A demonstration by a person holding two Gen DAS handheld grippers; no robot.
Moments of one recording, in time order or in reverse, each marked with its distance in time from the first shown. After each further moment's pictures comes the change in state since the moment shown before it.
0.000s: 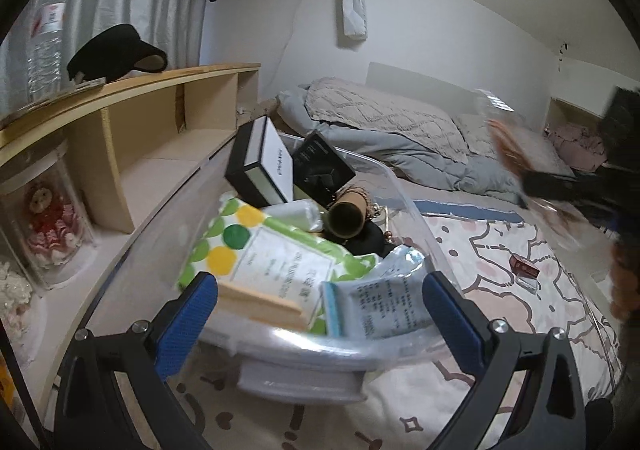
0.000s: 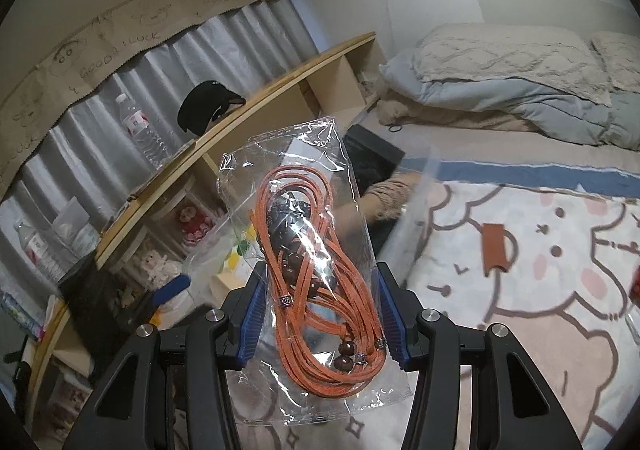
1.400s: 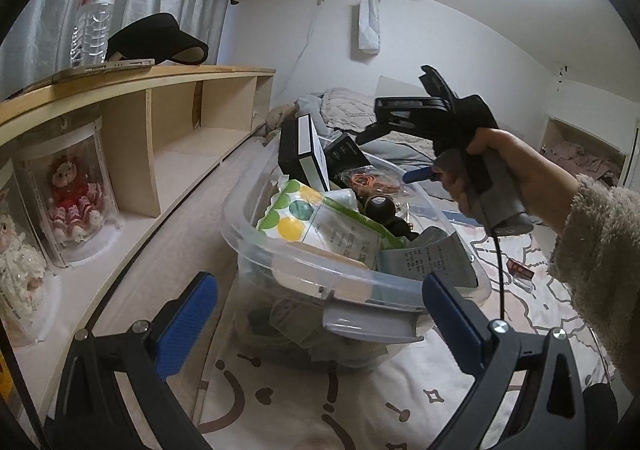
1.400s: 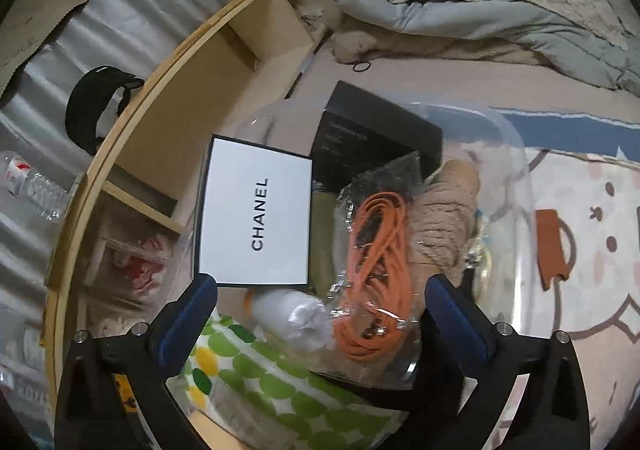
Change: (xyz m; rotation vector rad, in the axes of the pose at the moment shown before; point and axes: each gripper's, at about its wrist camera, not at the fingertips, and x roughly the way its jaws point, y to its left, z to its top) left arm -0.038 0.059 -0.031 -0.053 -0.038 -0.028; right arm 0.189 -0.010 0.089 0.236 0.236 -0.173
